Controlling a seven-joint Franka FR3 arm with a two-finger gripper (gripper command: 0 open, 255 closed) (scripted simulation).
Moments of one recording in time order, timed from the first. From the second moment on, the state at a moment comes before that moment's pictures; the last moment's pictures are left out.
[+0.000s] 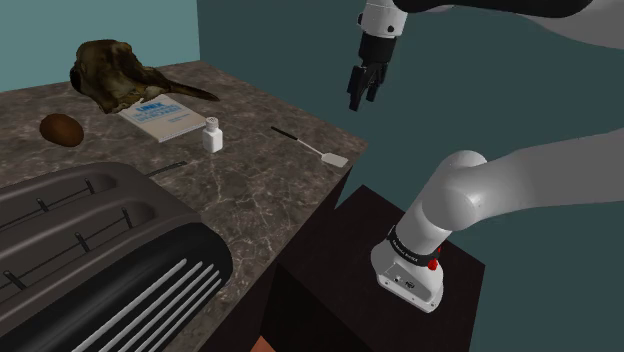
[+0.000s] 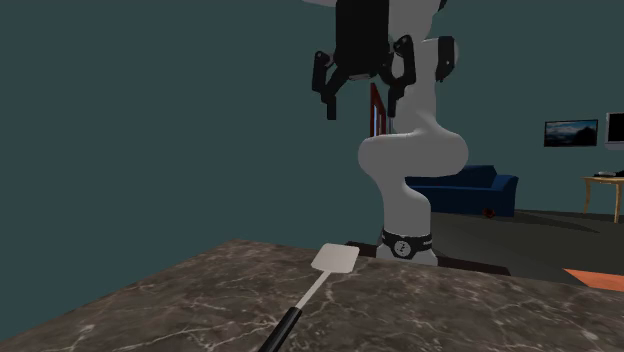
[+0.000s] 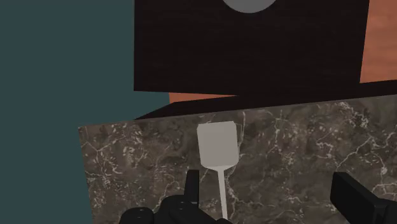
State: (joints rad) arm 0.01 -0.76 -0.05 -2.45 -0.08 1.59 -0.05
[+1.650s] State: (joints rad) arm 0.06 -0.25 -0.16 -2.61 -0.04 2.42 -0.20
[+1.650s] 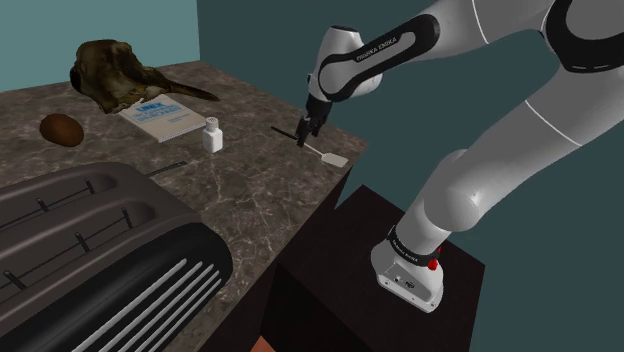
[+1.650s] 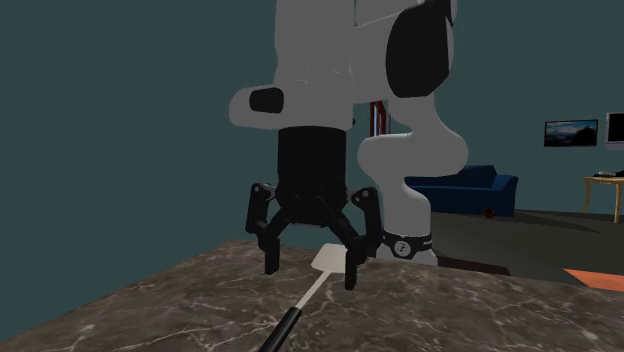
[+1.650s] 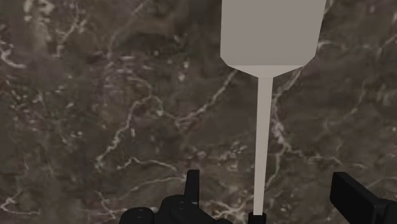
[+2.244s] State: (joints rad) arm 0.06 -0.24 -0.16 -2.62 -0.04 2.44 -0.20
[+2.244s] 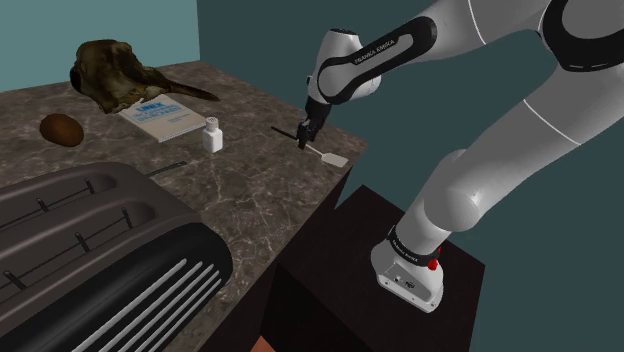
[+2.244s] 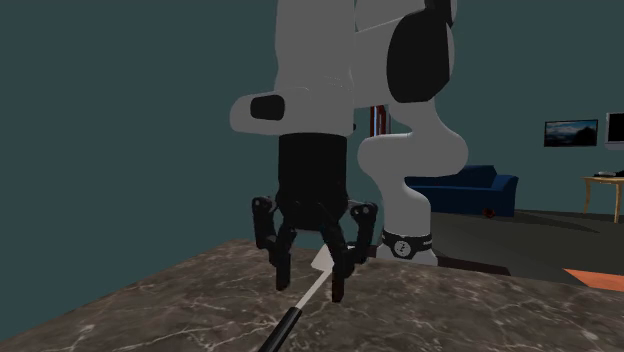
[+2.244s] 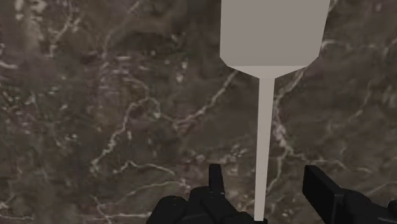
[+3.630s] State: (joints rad) arm 0.06 -0.34 -0.15 -2.54 -0.05 2.27 -0.19
